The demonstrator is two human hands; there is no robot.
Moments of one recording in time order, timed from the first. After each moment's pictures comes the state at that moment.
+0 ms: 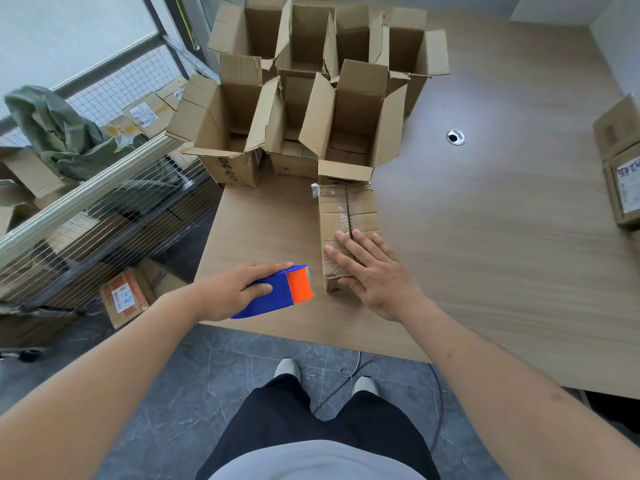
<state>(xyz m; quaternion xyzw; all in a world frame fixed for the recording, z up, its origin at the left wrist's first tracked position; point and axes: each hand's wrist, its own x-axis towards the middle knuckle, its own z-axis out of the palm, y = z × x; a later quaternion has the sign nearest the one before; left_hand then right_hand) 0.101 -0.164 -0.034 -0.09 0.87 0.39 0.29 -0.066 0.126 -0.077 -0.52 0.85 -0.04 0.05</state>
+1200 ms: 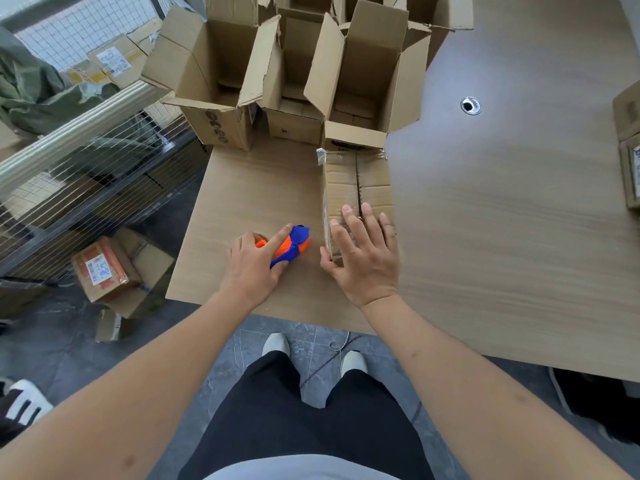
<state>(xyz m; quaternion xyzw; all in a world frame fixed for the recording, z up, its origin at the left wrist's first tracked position) 0.092 -0.122 -0.143 -0.21 0.95 0.22 0.03 -0.023 0.073 -0.115 -0.37 0.89 -0.13 -0.23</state>
